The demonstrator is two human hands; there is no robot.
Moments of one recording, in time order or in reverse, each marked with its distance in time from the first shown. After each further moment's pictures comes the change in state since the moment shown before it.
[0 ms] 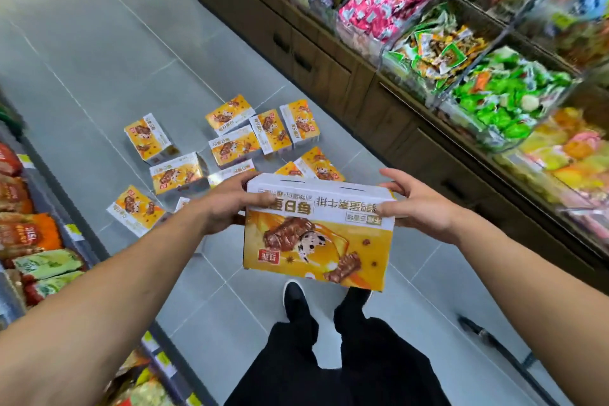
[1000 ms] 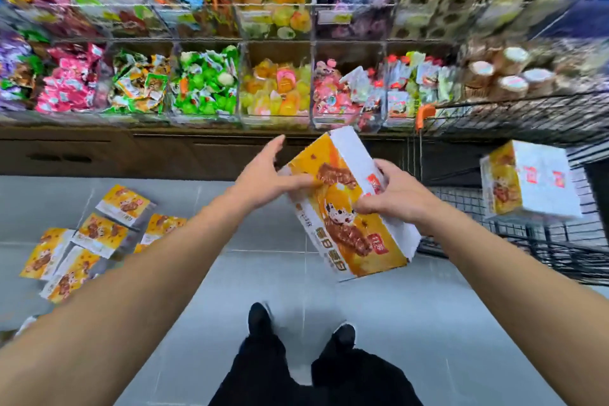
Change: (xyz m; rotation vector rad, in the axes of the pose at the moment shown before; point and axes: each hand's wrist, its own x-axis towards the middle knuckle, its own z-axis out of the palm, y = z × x) left_hand 0.002 0.006 0.575 0.920 -0.338 0.494; right_hand -0.351 0.256 -0.253 0.097 0.736 0.048
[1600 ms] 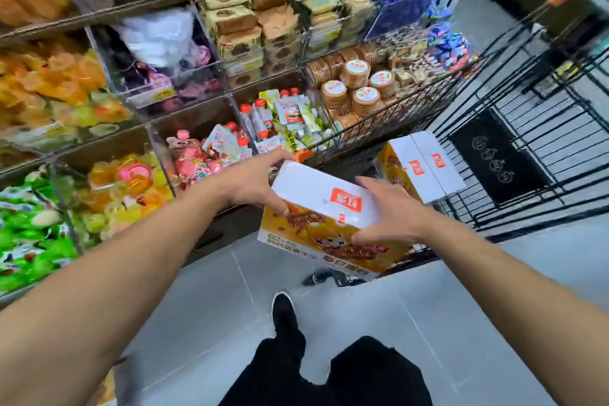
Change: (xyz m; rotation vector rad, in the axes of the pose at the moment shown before) left_hand 0.247 0.194 0.121 0.493 -0.748 0.324; right_hand 0.041 0.064 -0.200 -0.359 0.213 0.128
